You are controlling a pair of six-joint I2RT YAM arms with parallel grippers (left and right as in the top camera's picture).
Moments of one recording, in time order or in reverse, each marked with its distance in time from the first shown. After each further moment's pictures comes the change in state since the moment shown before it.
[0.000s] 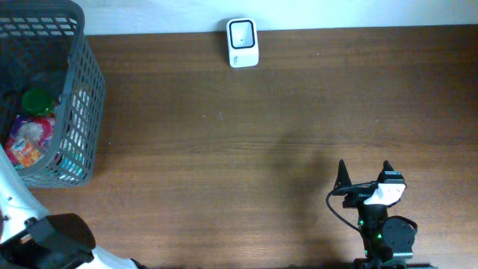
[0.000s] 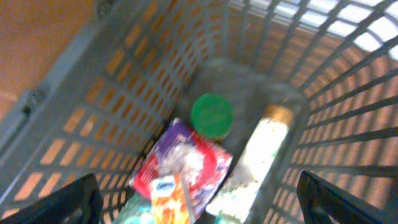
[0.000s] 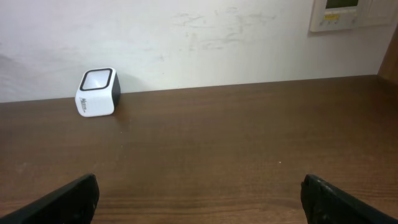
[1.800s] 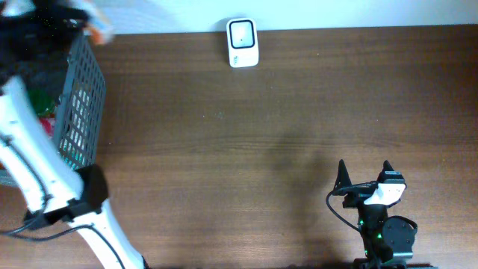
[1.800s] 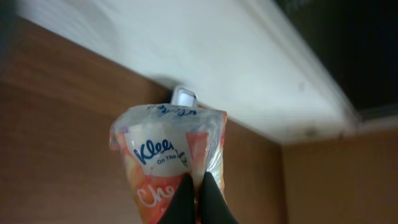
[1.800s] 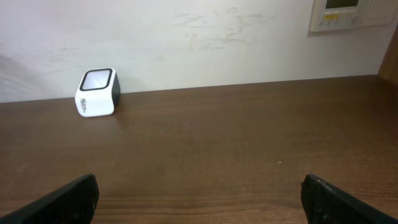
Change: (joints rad) left arm -0.288 0.378 1.053 -0.555 0.717 -0.588; right arm 0.000 0.000 0.000 0.000 0.000 0.000
